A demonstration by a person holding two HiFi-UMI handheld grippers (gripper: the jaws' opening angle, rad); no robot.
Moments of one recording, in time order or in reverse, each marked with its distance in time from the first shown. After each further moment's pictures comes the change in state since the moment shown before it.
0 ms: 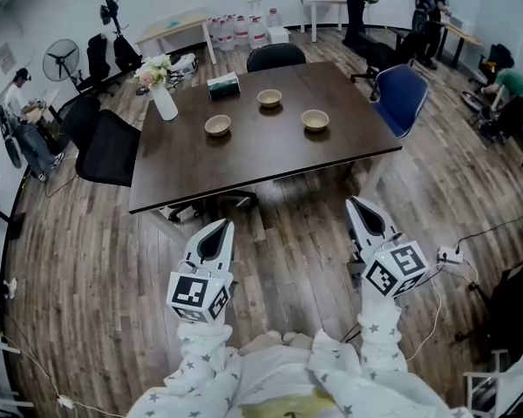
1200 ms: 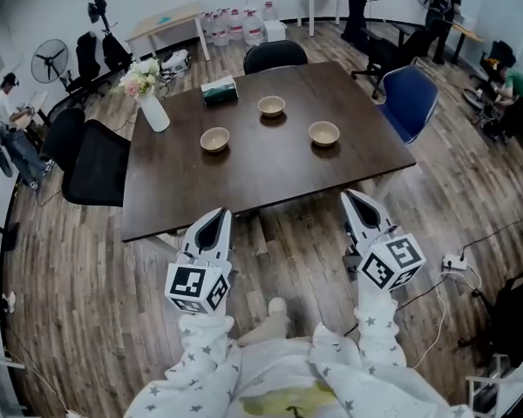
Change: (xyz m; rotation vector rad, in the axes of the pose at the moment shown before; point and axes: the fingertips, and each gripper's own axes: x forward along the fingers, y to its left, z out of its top) left arm 0.114 0.099 -0.001 -0.055 -0.026 0.002; right arm 0.133 -0.047 -0.014 0.017 0.007 -0.016
